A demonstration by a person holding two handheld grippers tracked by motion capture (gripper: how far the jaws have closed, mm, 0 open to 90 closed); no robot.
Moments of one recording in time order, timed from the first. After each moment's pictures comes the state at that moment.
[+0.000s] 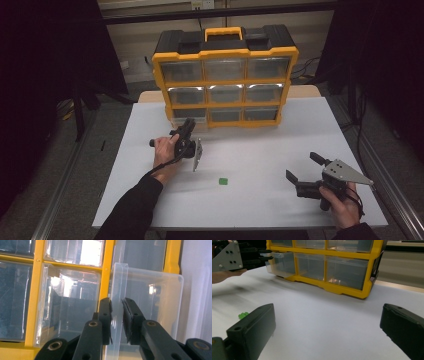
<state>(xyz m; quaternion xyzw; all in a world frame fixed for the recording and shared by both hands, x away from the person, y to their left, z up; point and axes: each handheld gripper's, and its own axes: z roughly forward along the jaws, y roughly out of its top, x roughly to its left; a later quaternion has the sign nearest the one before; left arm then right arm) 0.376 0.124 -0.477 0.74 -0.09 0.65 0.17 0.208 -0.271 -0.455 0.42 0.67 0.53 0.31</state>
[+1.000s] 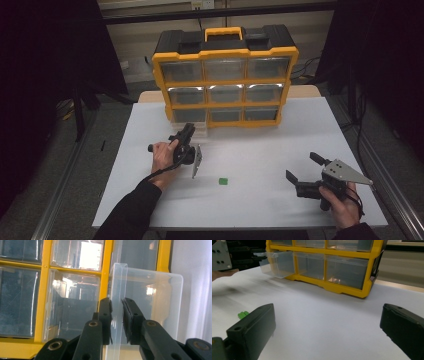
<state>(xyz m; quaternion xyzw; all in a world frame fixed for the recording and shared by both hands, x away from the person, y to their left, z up) 0.356 0.127 -0.474 0.74 -0.09 0.65 0.17 0.208 -0.272 -0.455 0.42 0.67 0.53 0.31</state>
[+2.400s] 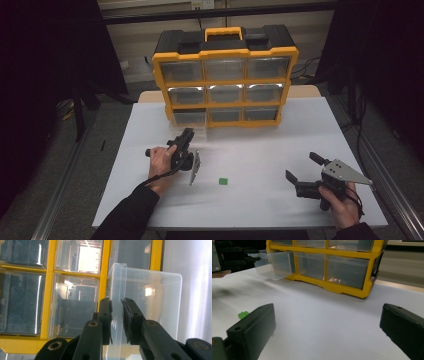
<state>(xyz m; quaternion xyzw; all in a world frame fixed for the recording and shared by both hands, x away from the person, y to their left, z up) 0.336 0.134 -0.472 0.74 -0.10 0.64 0.17 0.208 -0.271 -0.455 0.42 0.67 0.53 0.31</state>
